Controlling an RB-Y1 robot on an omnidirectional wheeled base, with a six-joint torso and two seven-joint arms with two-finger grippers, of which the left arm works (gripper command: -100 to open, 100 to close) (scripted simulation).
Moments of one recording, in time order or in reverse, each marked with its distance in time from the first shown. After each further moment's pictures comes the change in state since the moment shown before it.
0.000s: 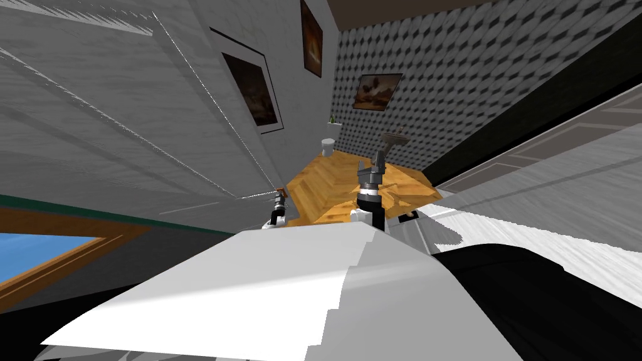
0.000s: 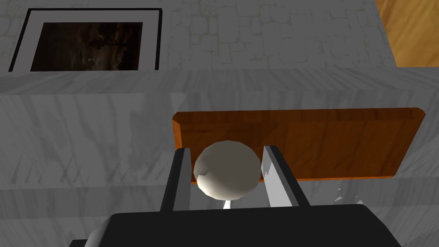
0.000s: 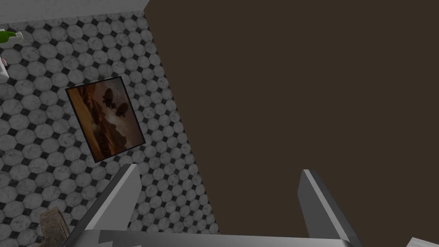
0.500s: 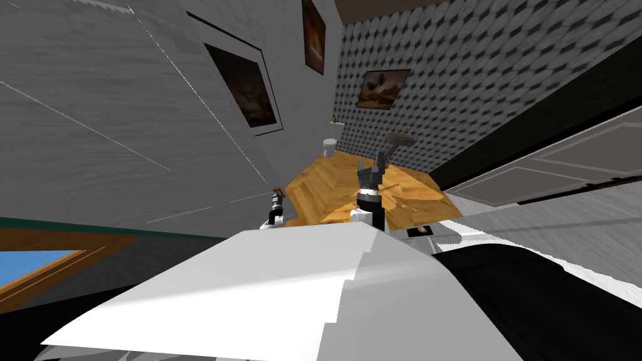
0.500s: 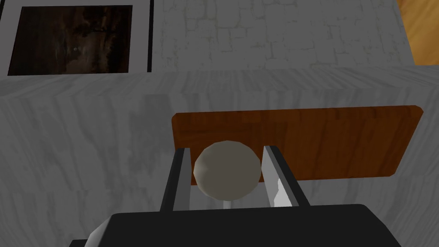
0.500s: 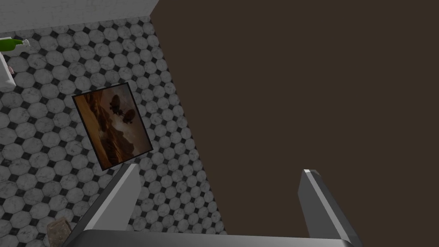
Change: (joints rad) arm 0.001 0.014 0.035 -0.011 0.024 0.017 -0.015
